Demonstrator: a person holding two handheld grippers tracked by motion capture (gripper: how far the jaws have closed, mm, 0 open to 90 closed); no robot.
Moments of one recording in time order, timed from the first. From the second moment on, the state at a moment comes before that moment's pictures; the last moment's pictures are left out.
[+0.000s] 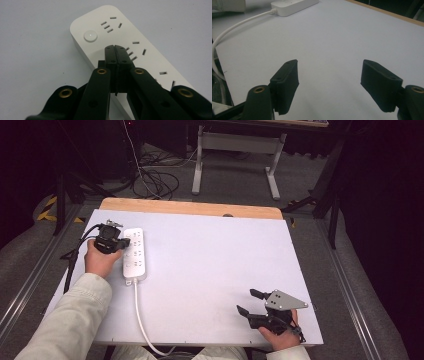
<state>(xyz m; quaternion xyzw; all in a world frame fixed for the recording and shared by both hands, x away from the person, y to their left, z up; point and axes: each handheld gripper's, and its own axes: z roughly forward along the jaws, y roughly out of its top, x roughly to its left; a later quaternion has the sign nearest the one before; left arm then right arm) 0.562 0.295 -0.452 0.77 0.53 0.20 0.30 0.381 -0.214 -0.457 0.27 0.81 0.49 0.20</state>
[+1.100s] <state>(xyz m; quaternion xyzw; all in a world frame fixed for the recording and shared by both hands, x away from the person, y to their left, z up) 0.558 0.285 -0.451 0.78 0.52 0.22 0.27 0.381 -0.214 -0.457 0.27 0.81 0.49 0.19</state>
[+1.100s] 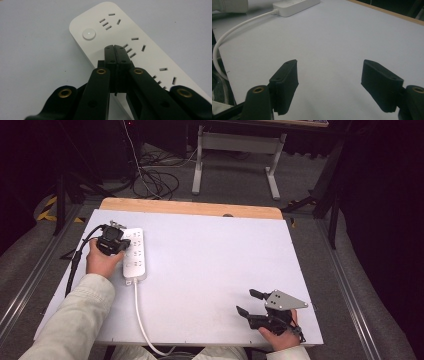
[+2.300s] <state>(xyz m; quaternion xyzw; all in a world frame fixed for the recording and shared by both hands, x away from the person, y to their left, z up) 0.558 0.278 -0.449 0.78 0.51 0.25 0.26 0.380 -0.216 -0.457 0.27 0.81 0.49 0.19</state>
